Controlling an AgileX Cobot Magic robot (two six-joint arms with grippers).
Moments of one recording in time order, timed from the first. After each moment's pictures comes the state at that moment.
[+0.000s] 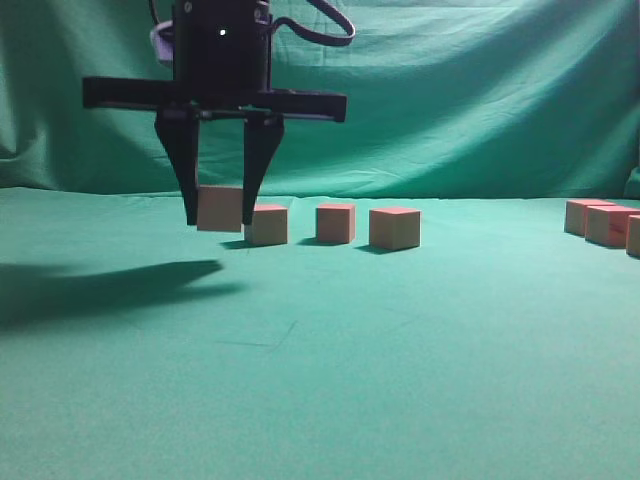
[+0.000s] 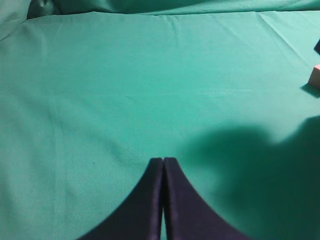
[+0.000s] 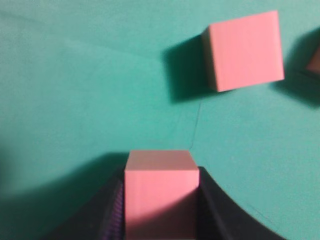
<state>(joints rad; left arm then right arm) -0.01 -0.01 0.02 0.02 0.35 0.01 0.82 2.30 -2.04 -0.07 1.22 0.60</state>
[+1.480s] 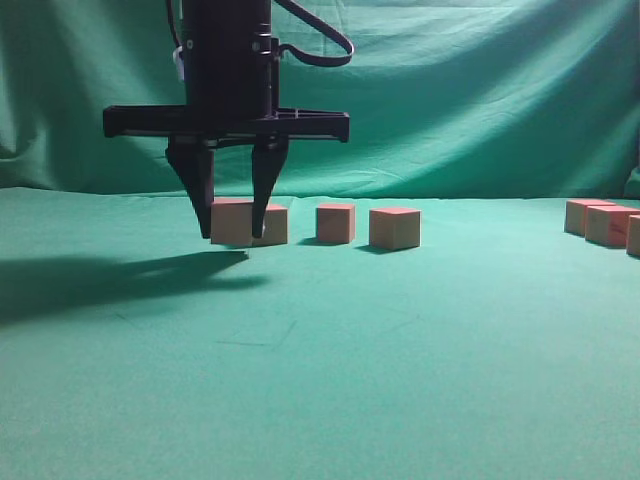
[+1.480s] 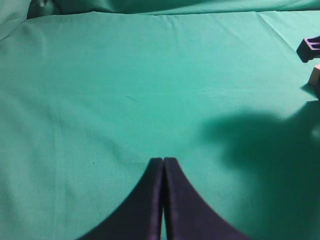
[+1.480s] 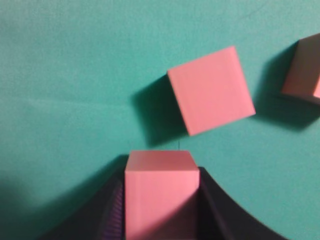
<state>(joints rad) -0.01 -0.01 0.02 0.02 0.35 0.01 0.82 2.35 -2.05 -0.18 1.17 0.79</state>
